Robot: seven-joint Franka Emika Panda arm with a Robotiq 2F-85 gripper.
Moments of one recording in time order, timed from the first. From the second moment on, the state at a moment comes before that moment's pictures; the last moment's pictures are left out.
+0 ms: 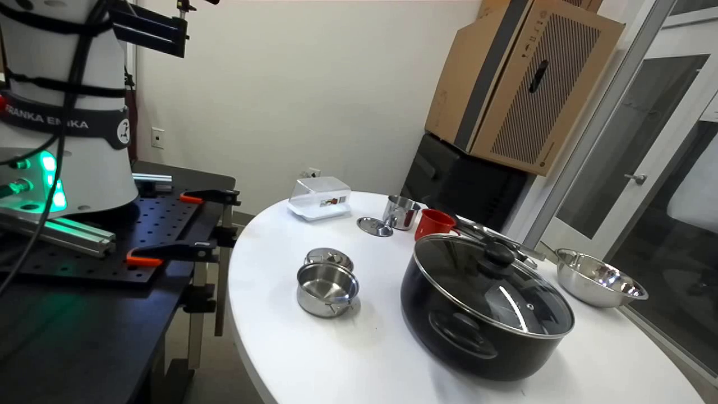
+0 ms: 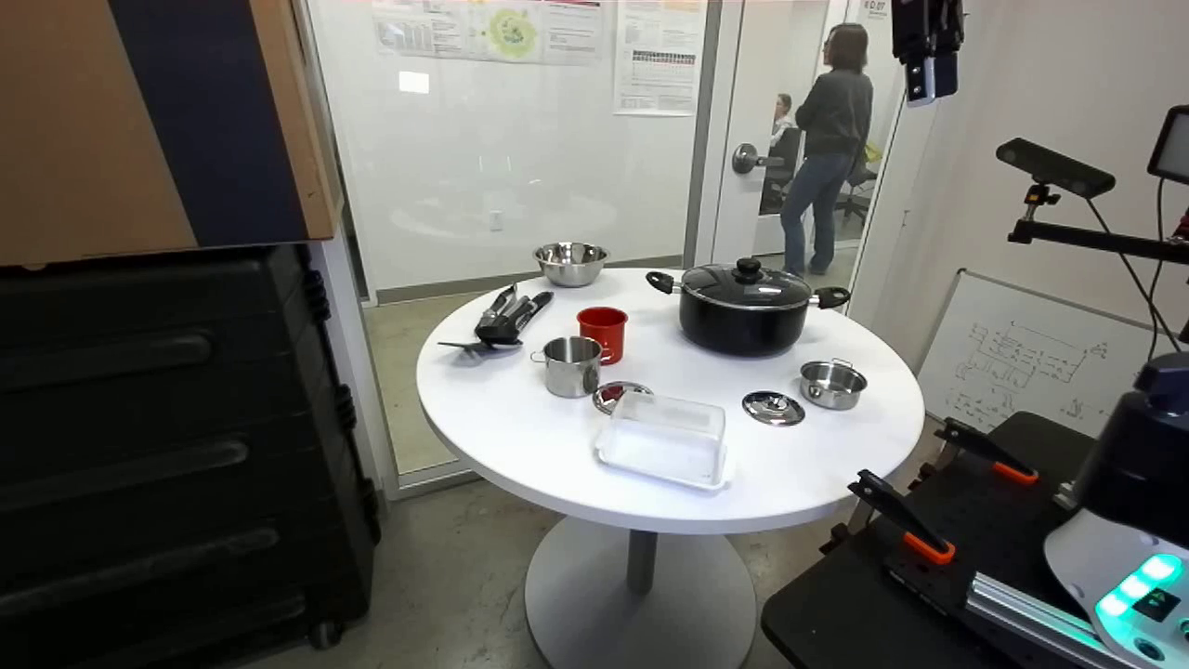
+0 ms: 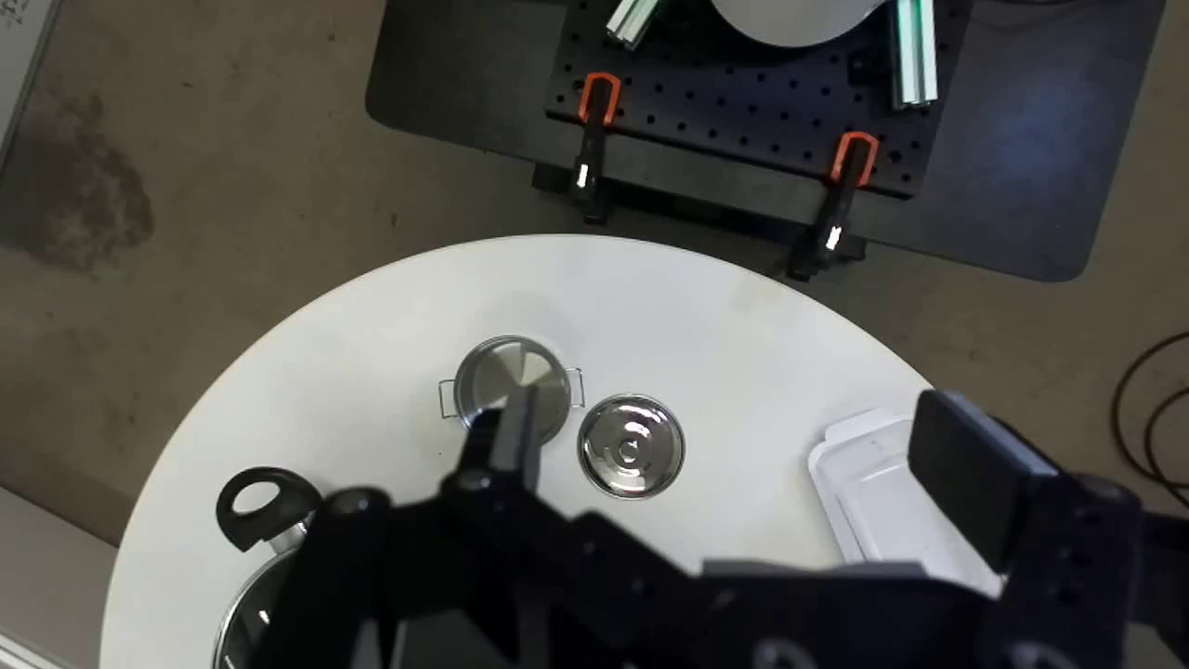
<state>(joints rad) 0.02 -0.61 0.05 -2.35 -0.15 1.49 -0.14</state>
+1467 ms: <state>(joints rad) -0.09 -0.29 0.02 -2.57 -0.05 2.27 0.34</state>
